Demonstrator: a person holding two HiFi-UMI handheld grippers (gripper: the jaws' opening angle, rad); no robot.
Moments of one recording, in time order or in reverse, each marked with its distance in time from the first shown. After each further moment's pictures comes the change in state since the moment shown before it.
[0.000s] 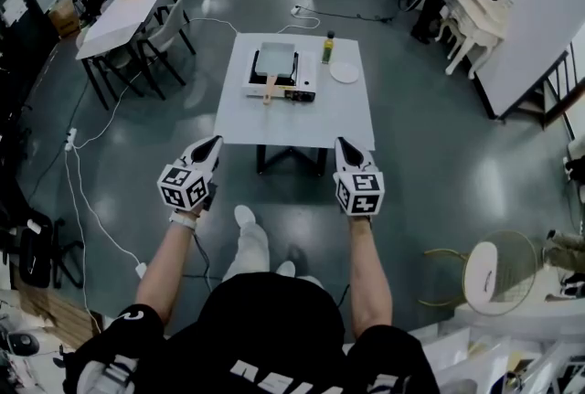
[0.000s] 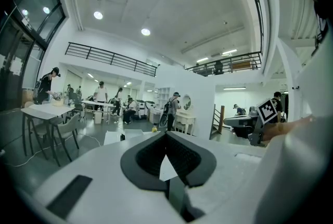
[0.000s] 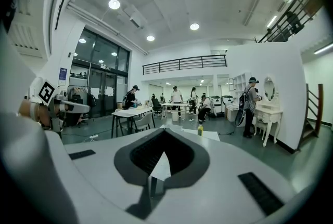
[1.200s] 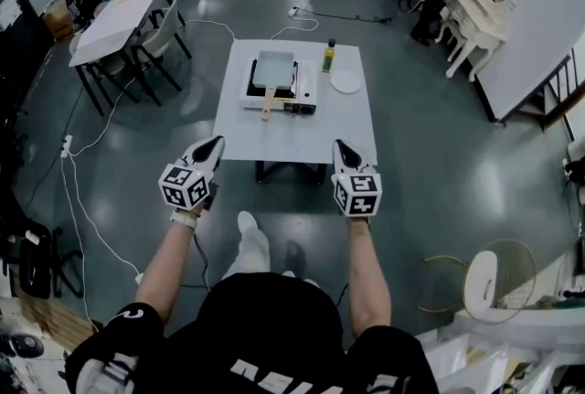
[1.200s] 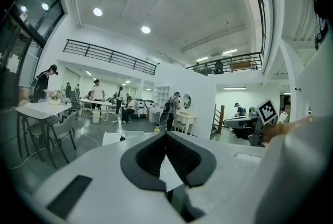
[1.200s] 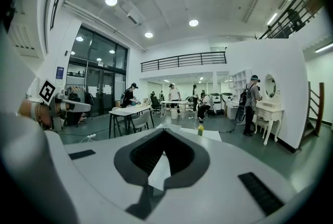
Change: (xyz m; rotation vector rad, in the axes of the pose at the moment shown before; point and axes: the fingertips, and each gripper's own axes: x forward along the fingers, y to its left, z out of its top) left arm 0.069 0.048 0.010 -0.008 0.015 -0.020; right arm 0.075 -0.022 0.005 0.011 0.031 -0.009
